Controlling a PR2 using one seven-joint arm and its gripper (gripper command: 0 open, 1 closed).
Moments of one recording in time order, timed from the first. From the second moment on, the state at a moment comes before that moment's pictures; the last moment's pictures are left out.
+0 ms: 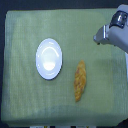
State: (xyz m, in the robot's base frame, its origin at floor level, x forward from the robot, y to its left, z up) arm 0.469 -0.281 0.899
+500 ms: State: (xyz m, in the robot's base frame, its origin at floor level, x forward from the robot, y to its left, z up) arm 0.469 -0.279 0.896
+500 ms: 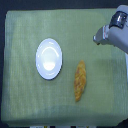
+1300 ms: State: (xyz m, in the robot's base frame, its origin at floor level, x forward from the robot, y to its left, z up) arm 0.429 -0.226 0.846
